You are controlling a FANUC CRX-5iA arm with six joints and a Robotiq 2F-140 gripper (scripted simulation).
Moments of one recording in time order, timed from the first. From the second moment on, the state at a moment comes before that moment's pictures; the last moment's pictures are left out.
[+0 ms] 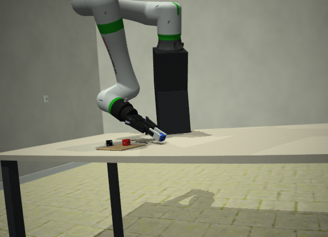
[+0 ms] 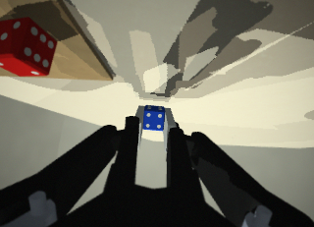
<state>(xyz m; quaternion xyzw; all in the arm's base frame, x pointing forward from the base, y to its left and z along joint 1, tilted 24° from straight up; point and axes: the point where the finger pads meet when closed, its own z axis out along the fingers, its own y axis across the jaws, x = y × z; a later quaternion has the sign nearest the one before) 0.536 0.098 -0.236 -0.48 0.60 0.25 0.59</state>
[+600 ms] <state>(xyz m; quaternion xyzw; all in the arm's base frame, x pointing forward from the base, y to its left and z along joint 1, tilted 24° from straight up) 0.537 0.099 -0.240 -0.48 0.60 0.25 0.59</state>
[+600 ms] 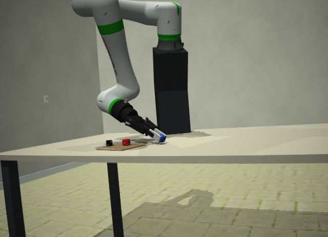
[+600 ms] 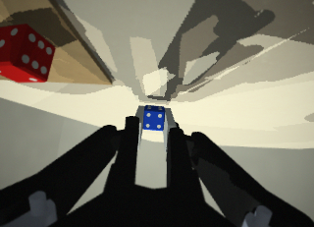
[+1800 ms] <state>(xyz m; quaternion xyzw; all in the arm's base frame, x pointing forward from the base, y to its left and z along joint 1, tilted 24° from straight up) 0.540 0.100 -0.247 -0.48 0.60 0.25 0.59</state>
